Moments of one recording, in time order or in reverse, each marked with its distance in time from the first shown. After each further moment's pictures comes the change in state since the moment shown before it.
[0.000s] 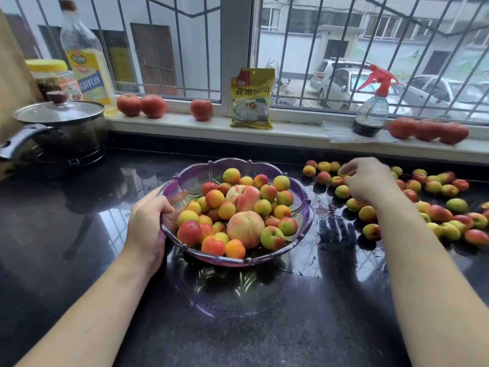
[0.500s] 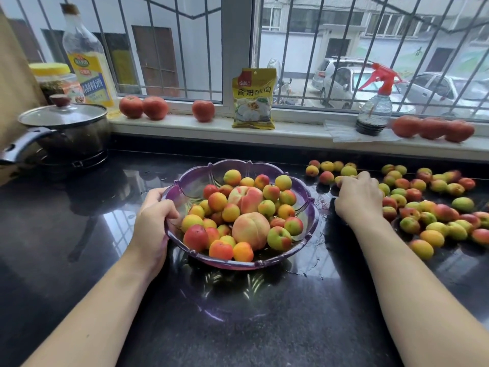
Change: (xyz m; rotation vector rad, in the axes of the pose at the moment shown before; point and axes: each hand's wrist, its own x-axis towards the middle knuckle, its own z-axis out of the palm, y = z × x) left_hand -0.010 0.007 0.007 0.056 0.019 -0.004; right_hand -0.013 0.003 0.052 -0.374 0.107 0.005
